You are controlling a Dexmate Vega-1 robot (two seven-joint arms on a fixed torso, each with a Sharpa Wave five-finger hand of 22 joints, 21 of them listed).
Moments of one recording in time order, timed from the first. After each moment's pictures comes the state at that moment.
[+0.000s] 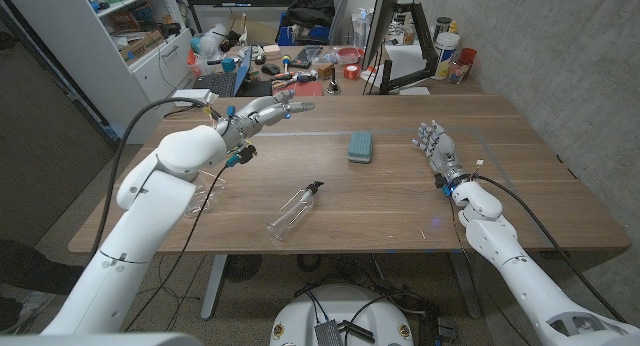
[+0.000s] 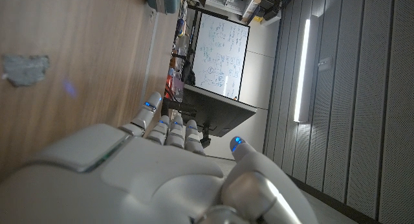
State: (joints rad) left arm 1.12 0.50 0.02 -2.35 0.20 0.55 -0.45; left_hand 0.38 -0.17 0.34 -0.14 0.29 -0.18 0.09 0.21 0.19 -0.17 0.03 0.20 0.19 -0.17 0.03 0.22 0.18 -0.13 0.01 0.67 0.17; right arm -0.95 -0.34 -0.12 -1.27 0.53 0.29 0.21; right_hand 0.02 0.08 0.39 0.17 0.23 0.07 0.02 0.19 0.18 0.04 0.03 0.20 0.18 -0.04 -0.04 0.20 0.18 -0.09 -0.03 0.80 0.17
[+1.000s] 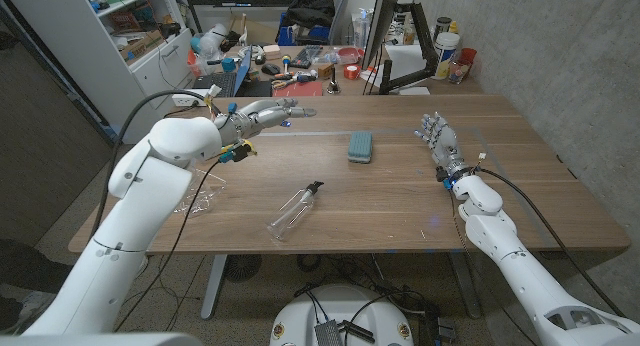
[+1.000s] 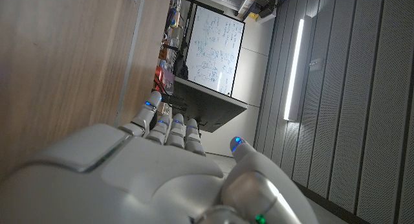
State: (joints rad) left arm 1.06 0.54 0.03 -2.37 0.25 0.66 -0.63; left_hand 0.39 -0.16 0.33 -0.13 0.29 -0.18 0.10 0.20 0.19 -0.17 0.04 0.20 0.19 -0.17 0.04 0.22 0.18 -0.12 0.01 0.66 0.17; right arm -0.93 -0.33 -0.12 -1.27 0.50 0.33 0.19; right_hand 0.02 0.08 0.38 0.17 0.24 0.08 0.03 0.19 0.18 0.05 0.03 0.21 0.18 -0.04 -0.03 0.20 0.18 -0.08 -0.04 0.78 0.17
